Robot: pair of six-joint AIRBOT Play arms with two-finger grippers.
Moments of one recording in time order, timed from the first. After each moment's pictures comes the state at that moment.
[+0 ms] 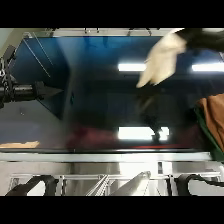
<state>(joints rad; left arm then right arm) 0.21 -1.03 1.00 0.61 -1.28 -1.02 -0.31 -1.44 1.63 -0.44 1.03 1.43</state>
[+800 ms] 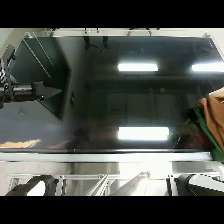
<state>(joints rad) 0.21 -1.03 1.00 0.60 -1.28 -1.02 -0.92 -1.39 1.78 -1.10 1.30 1.83</state>
